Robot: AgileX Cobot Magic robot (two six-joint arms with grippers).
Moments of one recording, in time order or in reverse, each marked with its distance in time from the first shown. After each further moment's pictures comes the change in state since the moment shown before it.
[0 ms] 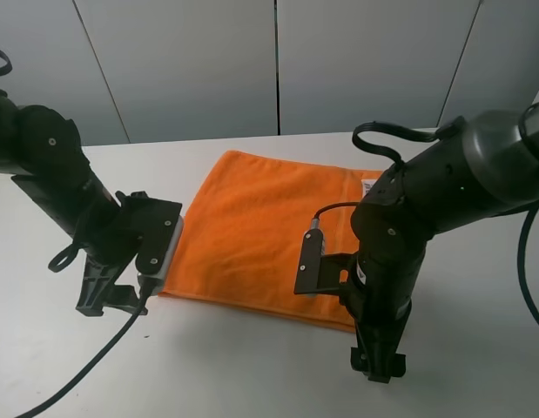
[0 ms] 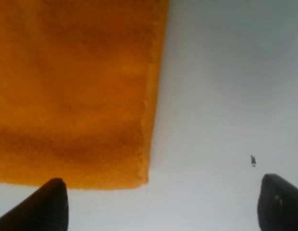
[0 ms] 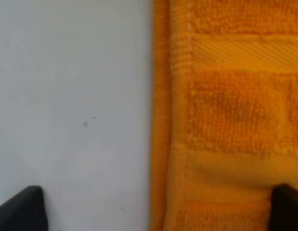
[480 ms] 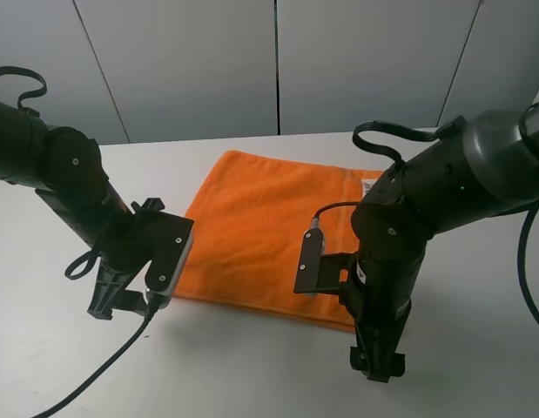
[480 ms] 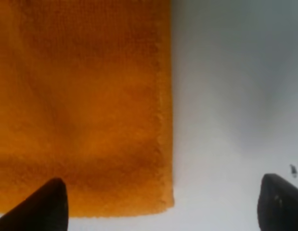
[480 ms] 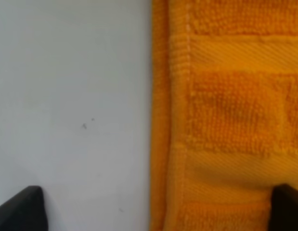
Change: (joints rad) left arm -0.031 0.060 0.000 0.052 -0.105 0.031; right arm 0.000 0.000 0.000 0.002 -0.004 0.000
